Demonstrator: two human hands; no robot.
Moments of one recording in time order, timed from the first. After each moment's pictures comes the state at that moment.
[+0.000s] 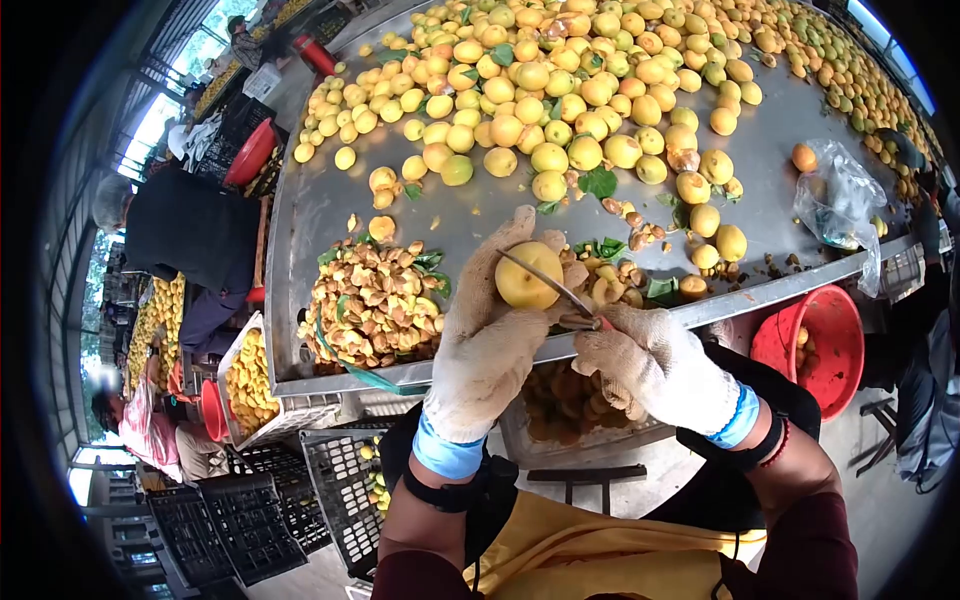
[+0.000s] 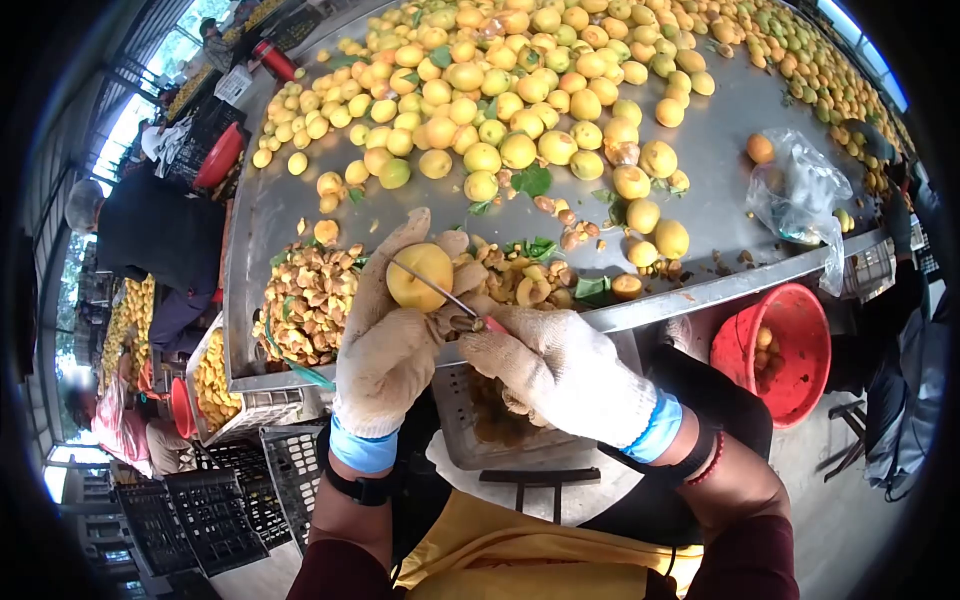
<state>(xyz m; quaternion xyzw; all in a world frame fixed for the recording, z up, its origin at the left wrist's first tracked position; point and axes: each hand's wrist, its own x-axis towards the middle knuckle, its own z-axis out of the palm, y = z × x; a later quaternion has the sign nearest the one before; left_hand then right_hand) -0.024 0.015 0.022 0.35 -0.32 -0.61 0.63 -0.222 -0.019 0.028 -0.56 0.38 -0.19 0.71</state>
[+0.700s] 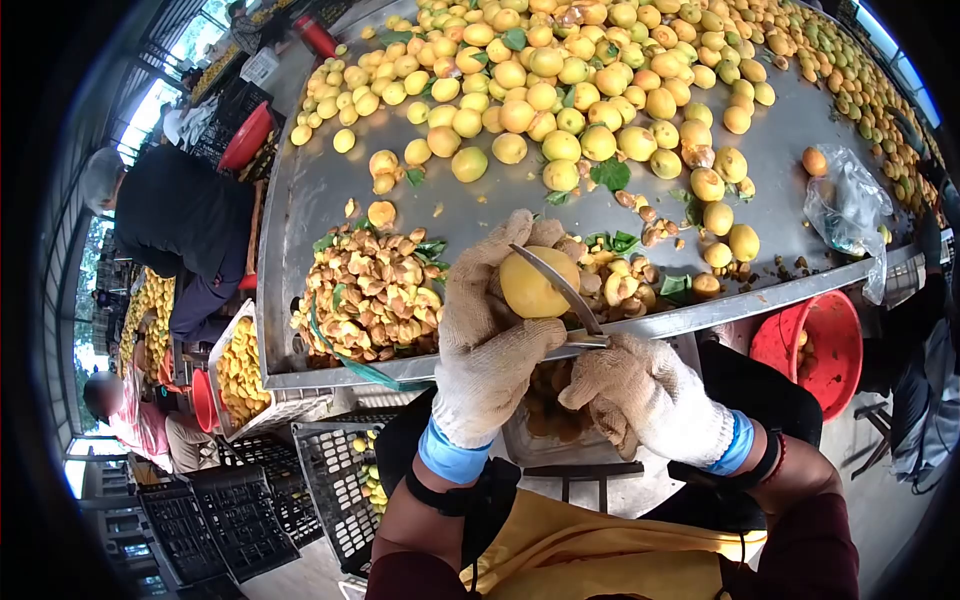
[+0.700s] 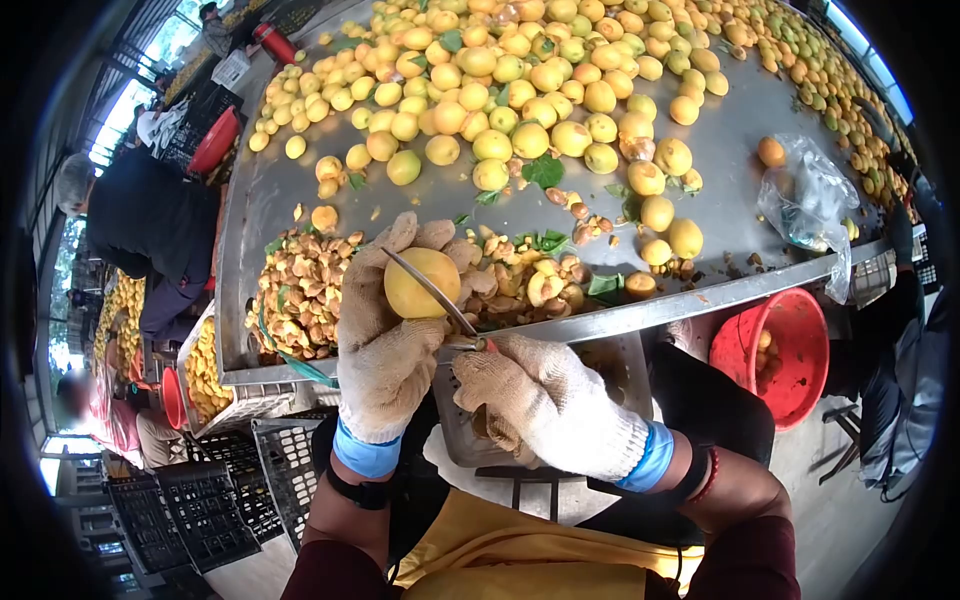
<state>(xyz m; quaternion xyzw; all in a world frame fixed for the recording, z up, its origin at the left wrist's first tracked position) -0.017 0.018 0.003 0.33 -0.37 -0.55 0.67 -0.208 0.005 -0.002 -0.37 0.28 -0.23 0.86</state>
